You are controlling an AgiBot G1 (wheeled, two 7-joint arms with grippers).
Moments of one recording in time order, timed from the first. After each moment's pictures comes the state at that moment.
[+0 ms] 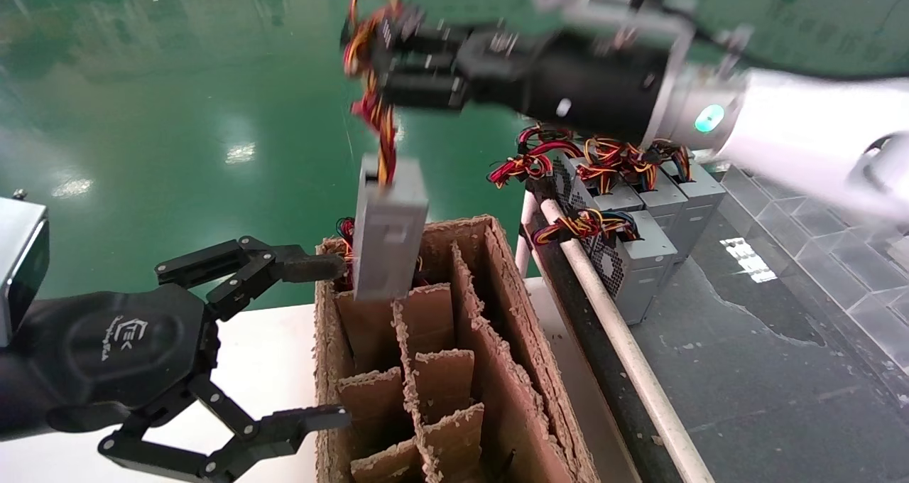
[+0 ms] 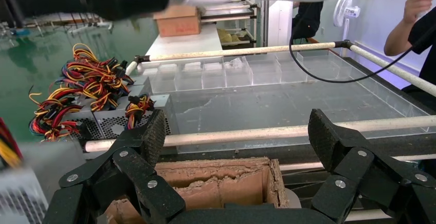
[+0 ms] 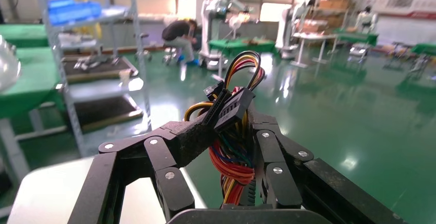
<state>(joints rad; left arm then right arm) -1.09 0.58 0.36 -1.26 0.67 1.46 -0.14 1.82 -1.21 -1.15 0.29 -0.32 -1.30 -0.15</state>
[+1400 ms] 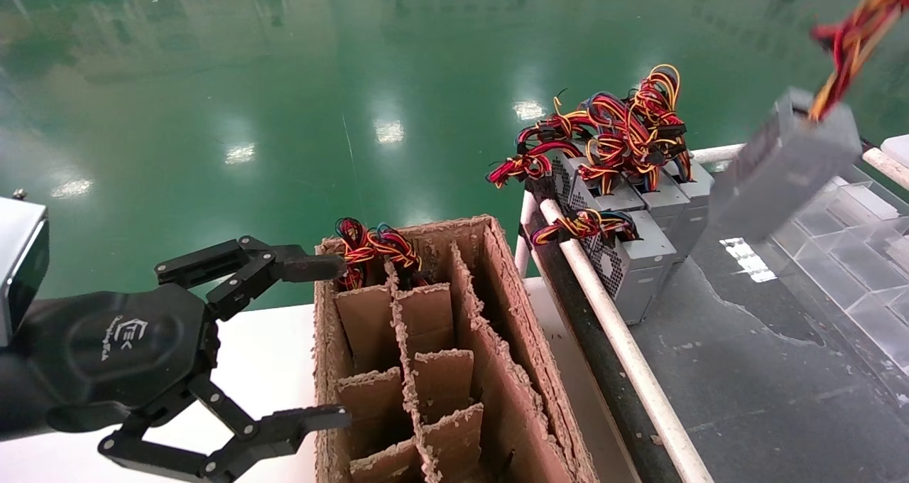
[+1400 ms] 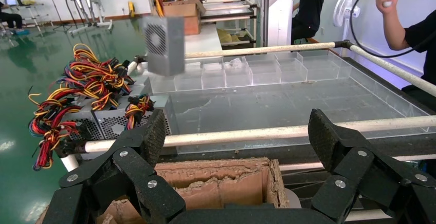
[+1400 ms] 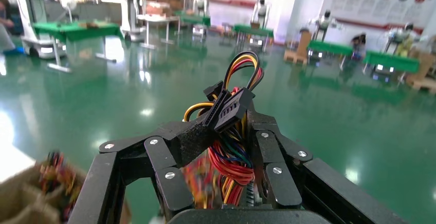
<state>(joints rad) -1.09 0.58 0.36 -1.26 0.67 1.46 -0.14 1.98 -0.66 -1.16 0.00 -0.37 -1.55 -0.15</state>
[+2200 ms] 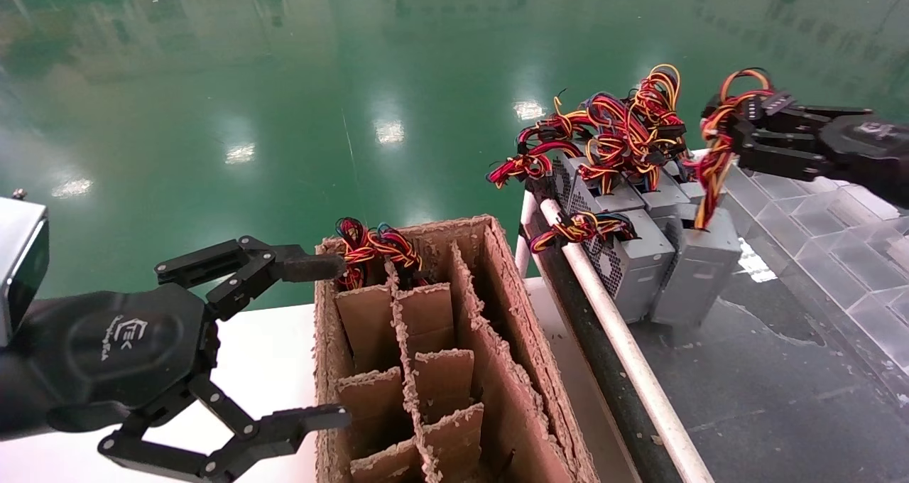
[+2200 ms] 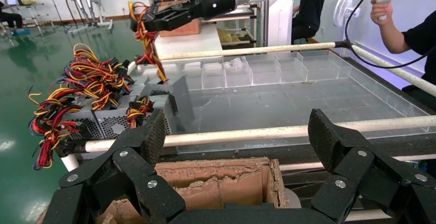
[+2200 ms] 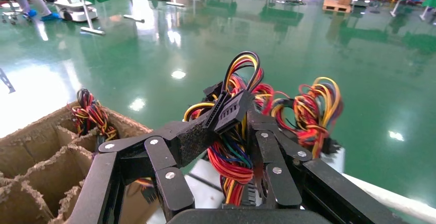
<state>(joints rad) -1.10 0.58 0.36 -1.26 0.67 1.46 -0.14 1.76 -0.73 -1.16 0.14 -0.36 -1.43 -0.17</state>
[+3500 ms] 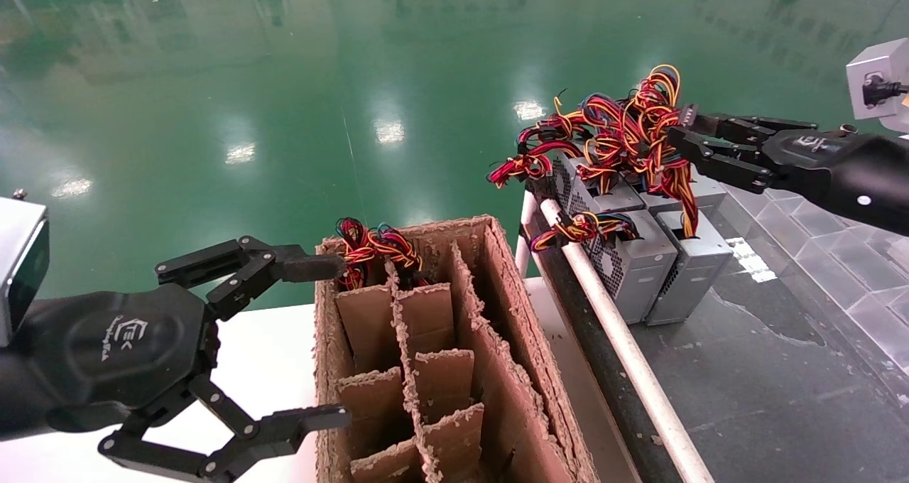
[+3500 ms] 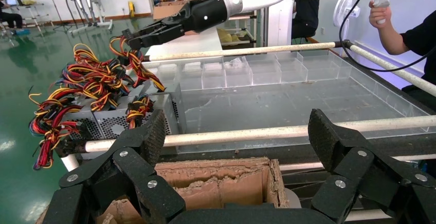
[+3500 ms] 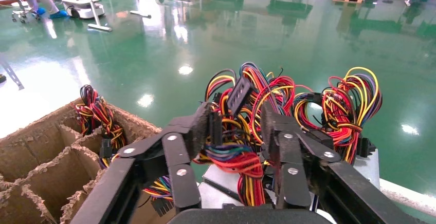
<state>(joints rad) -1.10 0.58 0.36 -1.26 0.67 1.46 -0.14 1.72 -0.79 -1.16 0.17 -0.36 -1.36 -0.17</state>
